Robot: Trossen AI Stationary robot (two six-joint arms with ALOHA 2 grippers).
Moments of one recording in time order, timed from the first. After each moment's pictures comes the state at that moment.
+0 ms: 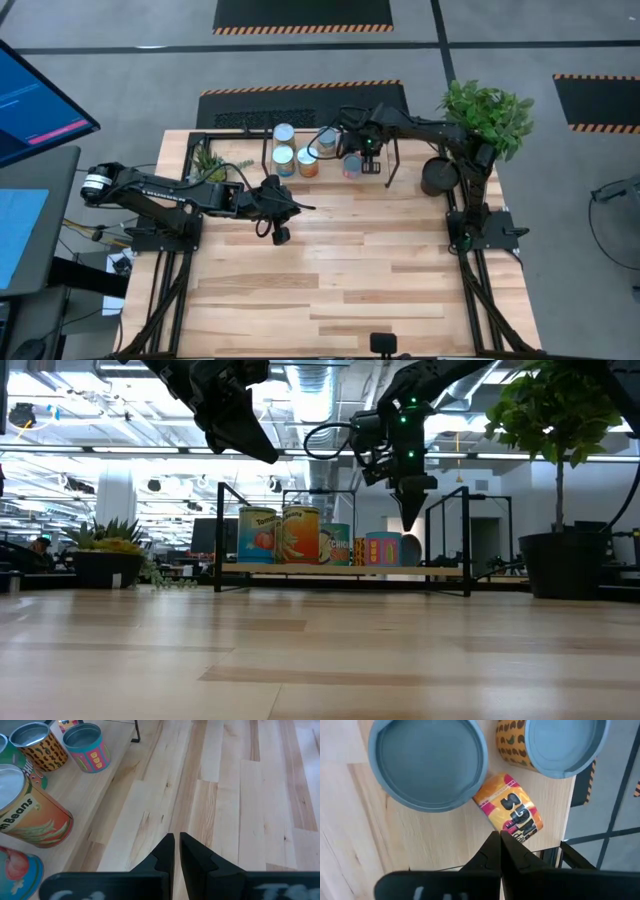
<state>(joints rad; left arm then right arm) -0.07 1.31 0.91 -0.31 -0.24 -0.19 -0.52 1.92 1.66 -1.17 0.26 -0.49</state>
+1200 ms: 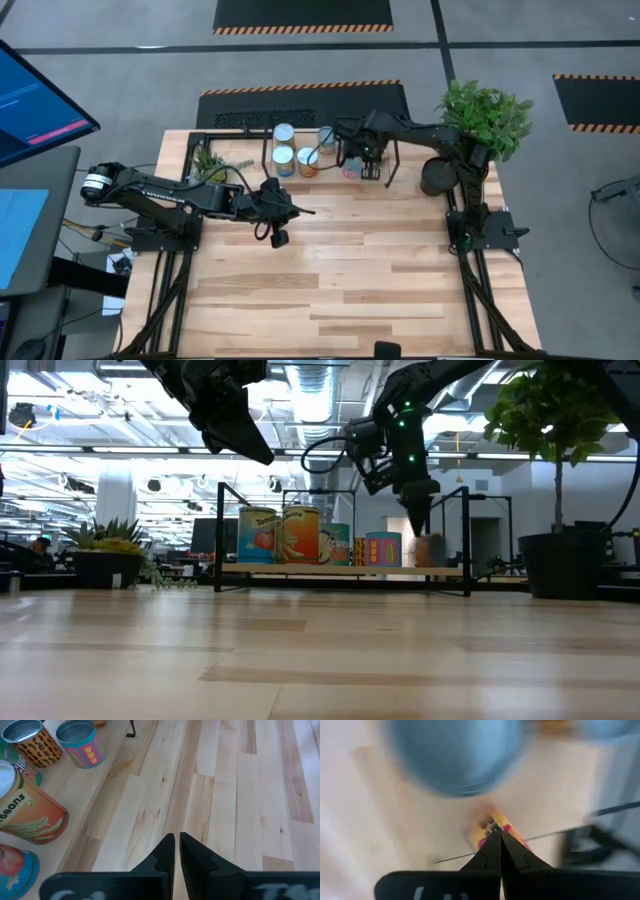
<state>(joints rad) -0.09 1.31 0.91 -0.33 -0.25 -0.19 -0.47 1.97 1.66 -1.28 0.27 -0.34</state>
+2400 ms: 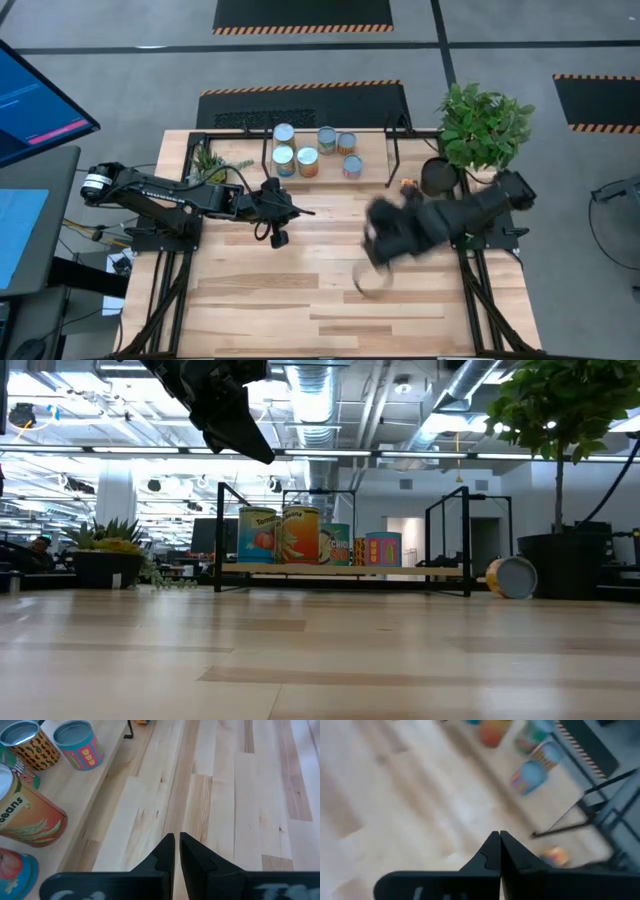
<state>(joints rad) -0.09 1.31 0.91 -0.33 -0.24 -0.18 0.48 1.69 1.79 -1.57 0.74 1.03</state>
